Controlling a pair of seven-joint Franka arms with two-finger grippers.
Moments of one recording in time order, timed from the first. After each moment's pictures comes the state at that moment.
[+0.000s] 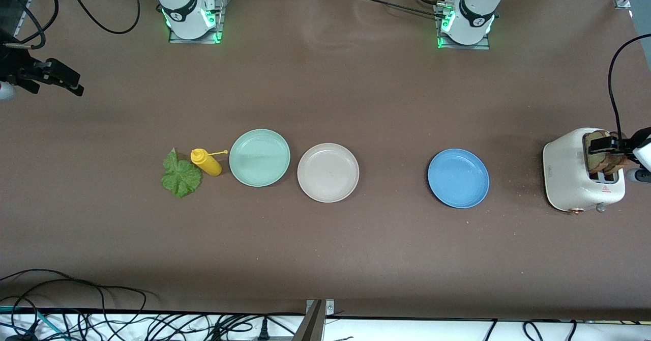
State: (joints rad) left arm 0.27 0.35 0.03 -1.62 0.13 1.83 0.40; right arm -0.03 -0.07 -0.01 -1.72 -0.02 1.64 0.00
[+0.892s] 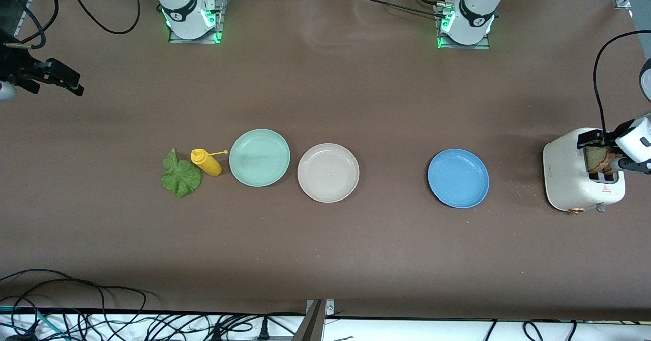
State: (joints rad) left arm 0.30 0.26 0.03 -1.84 0.13 2.01 0.41; right arm -0.03 -0.07 -0.01 -1.72 -0.02 1.64 0.00
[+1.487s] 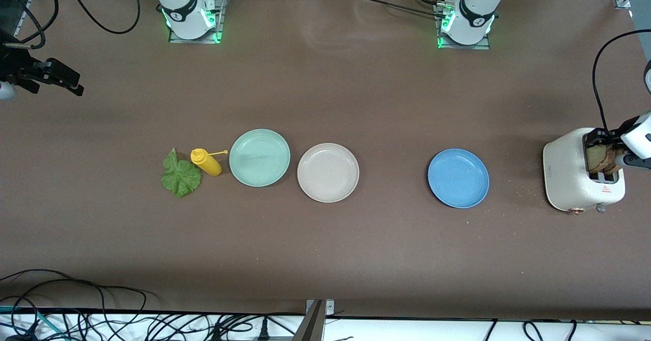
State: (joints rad) left arm 0.33 0.26 0.03 -1.86 0.13 2.02 0.44; right arm -0.03 -0.07 -0.01 -1.72 -0.02 1.64 0.00
